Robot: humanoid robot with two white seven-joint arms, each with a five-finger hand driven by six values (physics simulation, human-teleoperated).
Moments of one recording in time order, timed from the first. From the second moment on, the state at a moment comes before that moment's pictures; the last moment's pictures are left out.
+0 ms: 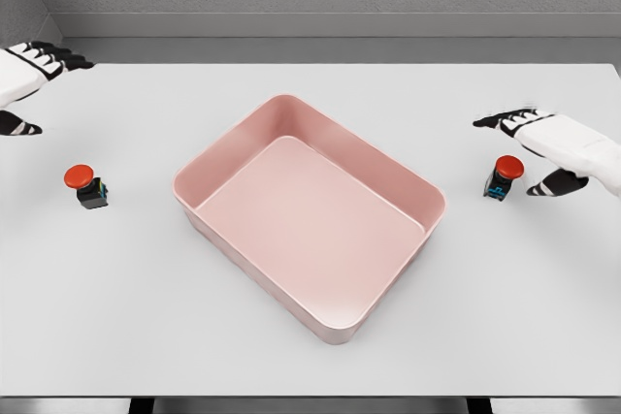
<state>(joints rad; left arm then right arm) -0.56 0.96 -0.44 -1.24 -0.53 -0.61 -0.18 -0.34 -1.07 0.52 -1.74 0.25 -0.10 0.30</state>
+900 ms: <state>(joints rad) -0.43 1.03 -0.46 -1.49 -0.83 -0.61 -0.25 -0.54 -0.93 0.61 -1.63 0.24 0.08 0.61</state>
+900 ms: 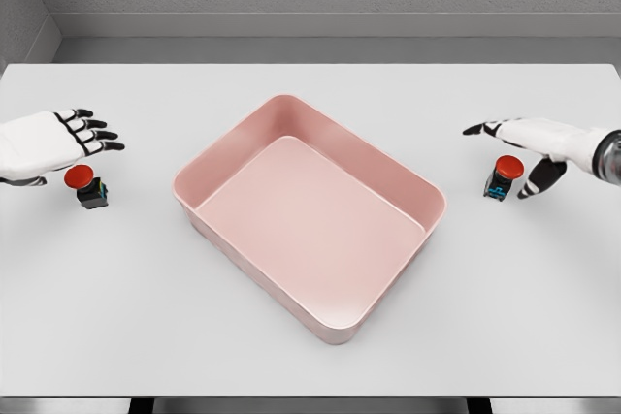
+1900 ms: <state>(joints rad) -0.44 1.00 -0.52 -1.52 -0.87 -0.61 -0.38 -0.52 -0.95 0.64 -1.63 0.25 0.08 0.61</state>
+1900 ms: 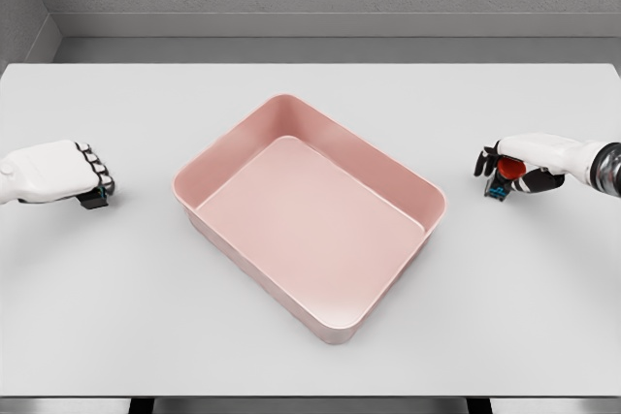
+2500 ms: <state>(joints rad) -0.44 1.00 -0.50 -1.52 -0.78 -0.61 -0.40 -0.56 -0.95 0.62 -1.64 0.25 0.08 0.61</state>
